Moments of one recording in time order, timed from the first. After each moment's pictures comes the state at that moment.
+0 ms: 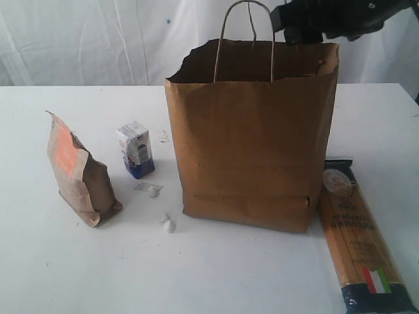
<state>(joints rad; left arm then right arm) -0.40 0.00 0.02 -0.21 0.37 0.39 0.39 1.45 -1.42 -0.08 0.74 0.06</state>
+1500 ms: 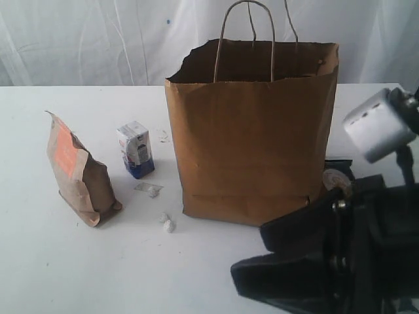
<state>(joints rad) -0.40 0.00 0.02 -0.21 0.37 0.39 0.57 0.84 -0.65 0.92 0.81 -0.75</state>
